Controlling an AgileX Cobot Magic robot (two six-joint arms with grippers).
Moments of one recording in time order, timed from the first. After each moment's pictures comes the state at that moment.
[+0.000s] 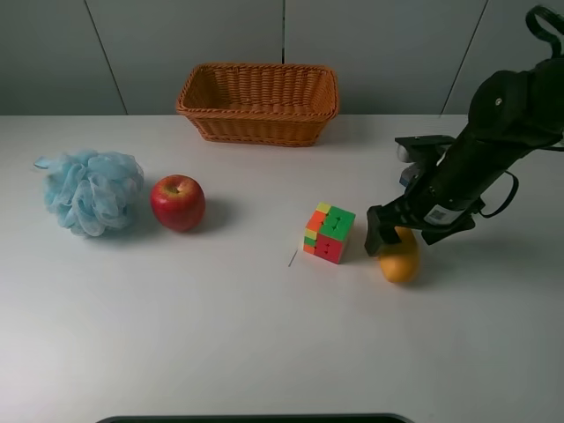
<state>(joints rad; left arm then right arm) 0.06 0.00 -0.52 0.10 1.09 -0.20 0.27 1.80 -0.81 0.25 0.58 -0.23</state>
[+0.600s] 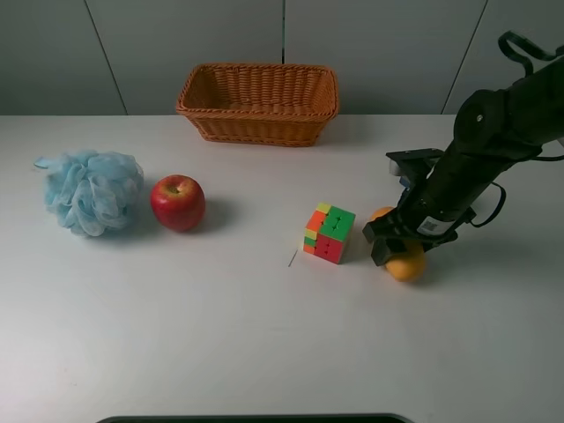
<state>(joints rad) 0.06 0.00 -0.52 0.10 1.09 -0.20 0.28 1.87 -0.81 0.26 0.55 -0.25</state>
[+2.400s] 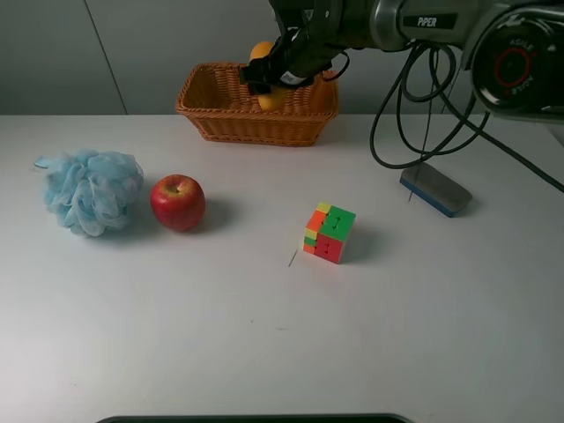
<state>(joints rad) 0.06 0.00 -0.52 0.10 1.09 -0.20 0.45 2.44 -2.02 0.28 0.49 -0.22</state>
